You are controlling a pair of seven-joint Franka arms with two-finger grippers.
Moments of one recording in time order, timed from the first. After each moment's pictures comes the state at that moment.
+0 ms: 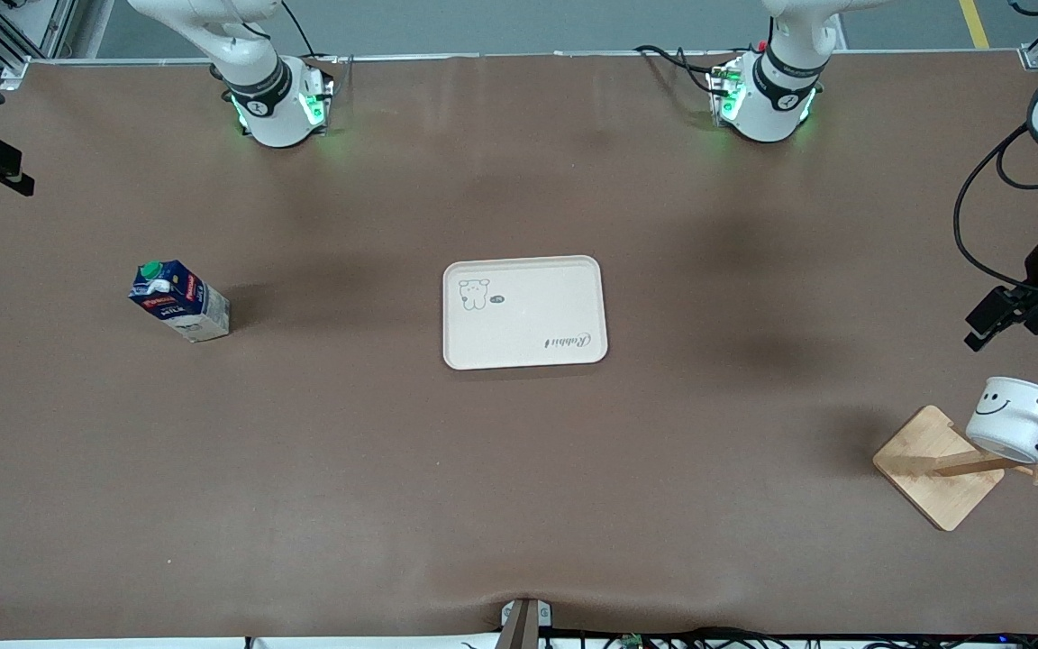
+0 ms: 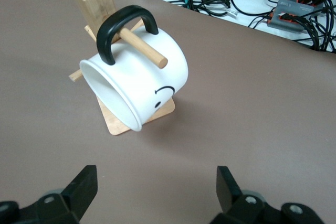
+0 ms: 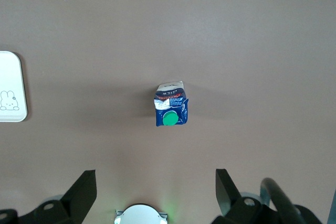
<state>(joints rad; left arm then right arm) 0.18 -0.02 -0.01 -2.10 -0.06 2.47 -0.08 -0.06 -0.07 -0.06 -1.54 -0.02 1.39 -0.19</state>
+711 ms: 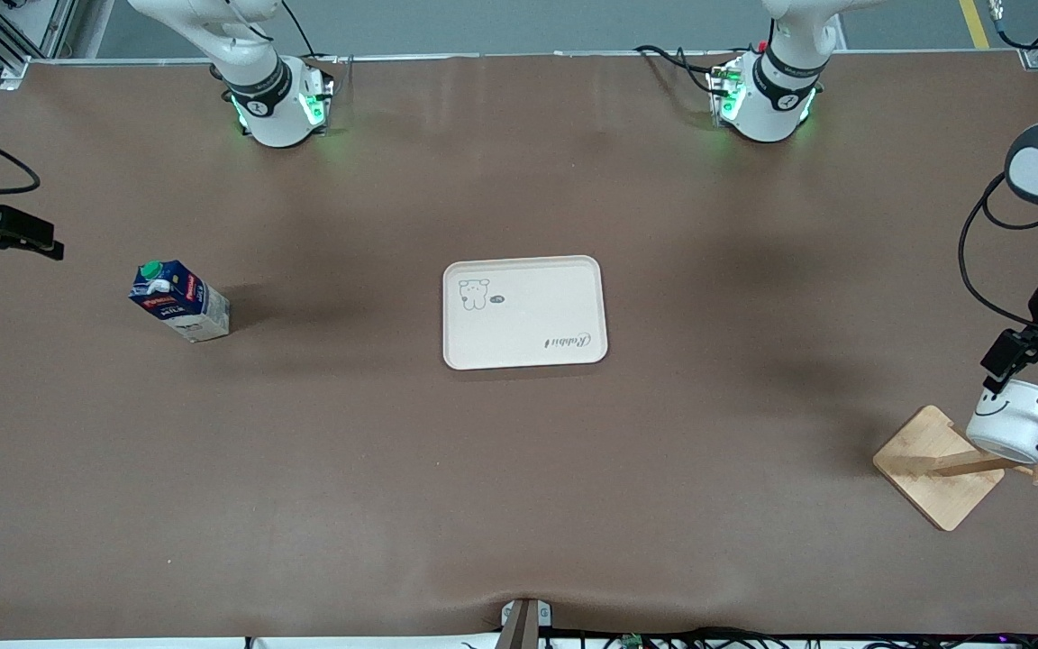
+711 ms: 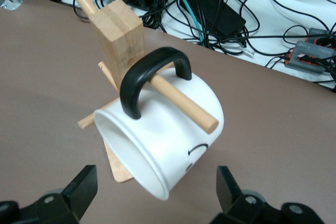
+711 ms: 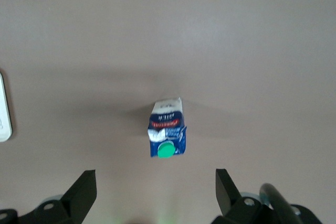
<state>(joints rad) 0.21 0.12 -0.02 -2.10 -0.06 2.77 -0.08 -0.06 0.08 -0.05 -1.51 -0.02 1.51 -0.19</state>
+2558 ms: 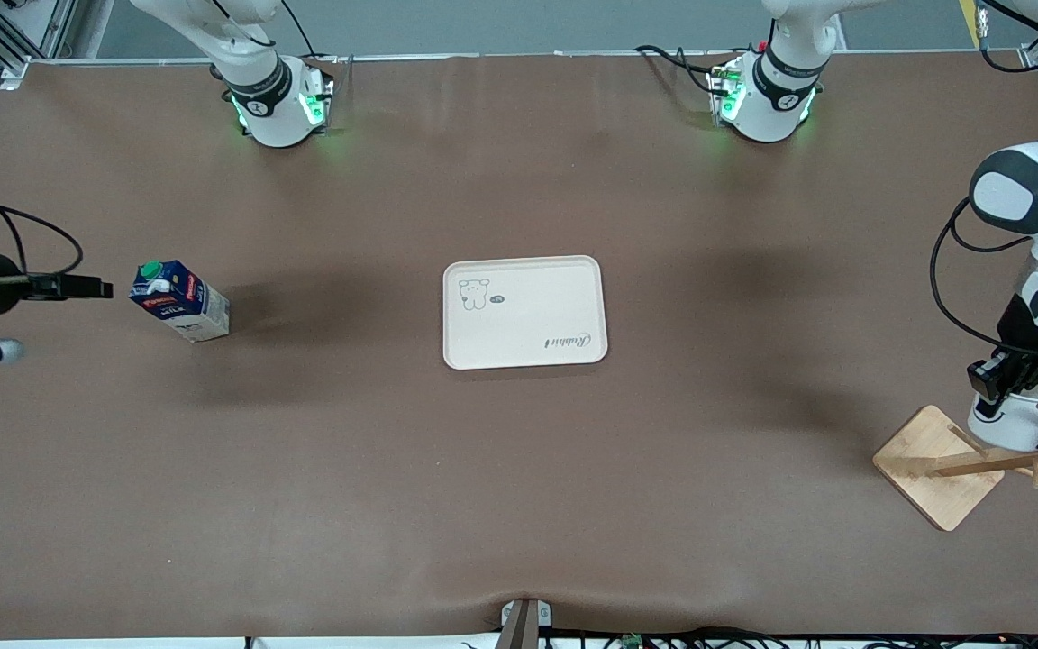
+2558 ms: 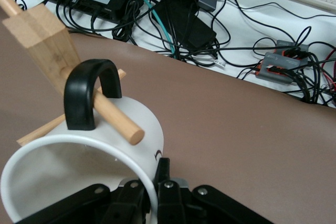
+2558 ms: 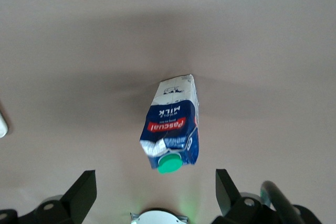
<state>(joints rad) 0.21 0.16 -0.07 -2.08 -0.13 2.84 -0.05 -0.12 0.29 -0.06 -1.58 0.06 1.52 -0.14</state>
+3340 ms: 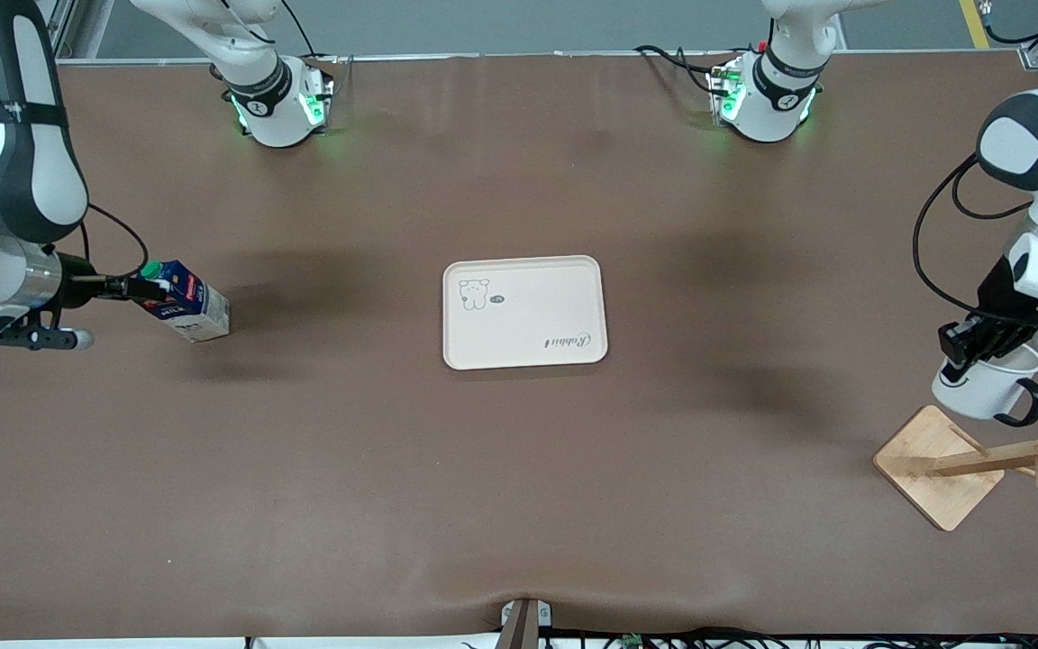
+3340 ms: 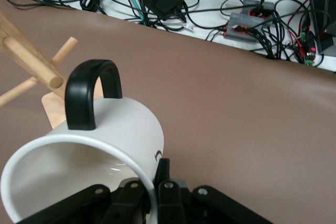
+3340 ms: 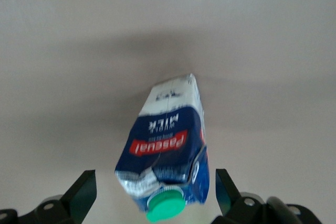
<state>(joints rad) 0.20 0.01 -0.14 -2.08 -0.13 2.53 -0.05 -0.13 0.13 -0.06 -2.00 0.06 1.83 -0.12</state>
